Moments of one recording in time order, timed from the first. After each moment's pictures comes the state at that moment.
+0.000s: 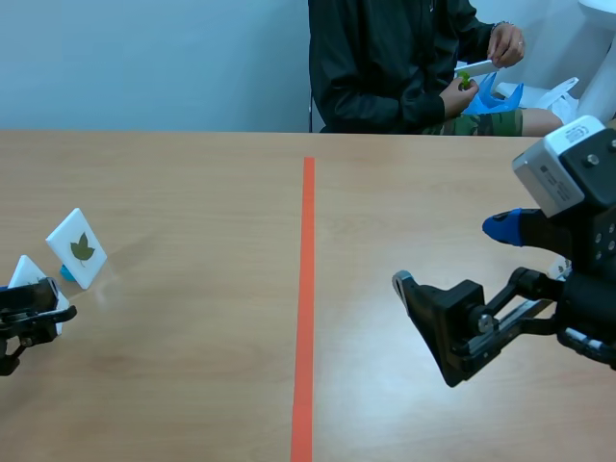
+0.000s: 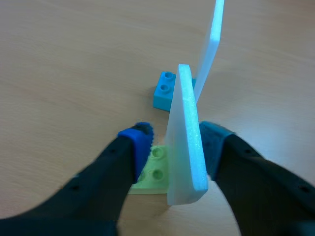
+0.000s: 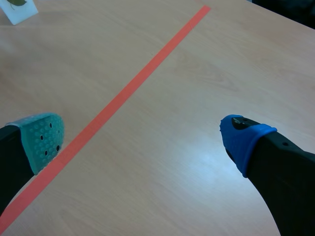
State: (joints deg) left arm 7.5 -18.4 -10.4 59.2 -22.4 -13.4 -14.5; right arm -32.3 23.8 3.6 116.4 14.7 25.7 -11.5
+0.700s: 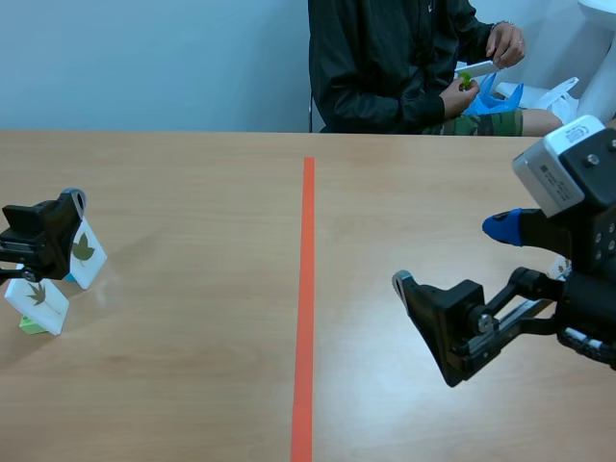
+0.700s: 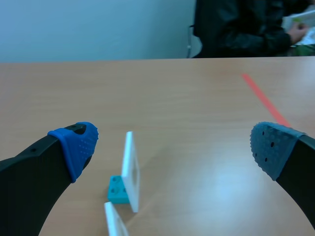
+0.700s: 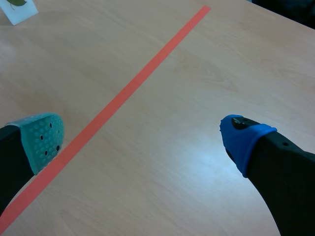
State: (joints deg) left arm 20.1 -23.8 -13.4 92.2 -22.2 -21.6 -9.4; right arm -32.3 23.8 3.6 116.4 14.7 25.7 -11.5
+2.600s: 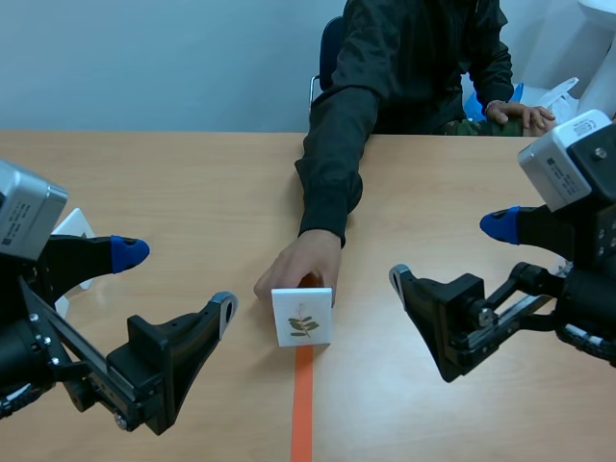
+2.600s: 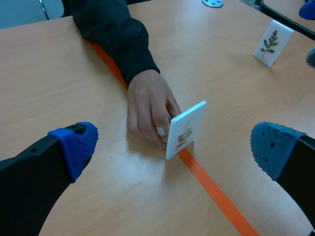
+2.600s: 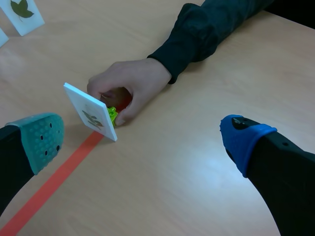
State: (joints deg) left arm 36.6 -21.6 0.0 115.0 -16.5 -26.8 1.9; right arm -32.3 23.8 3.6 116.4 16.8 25.7 -11.1
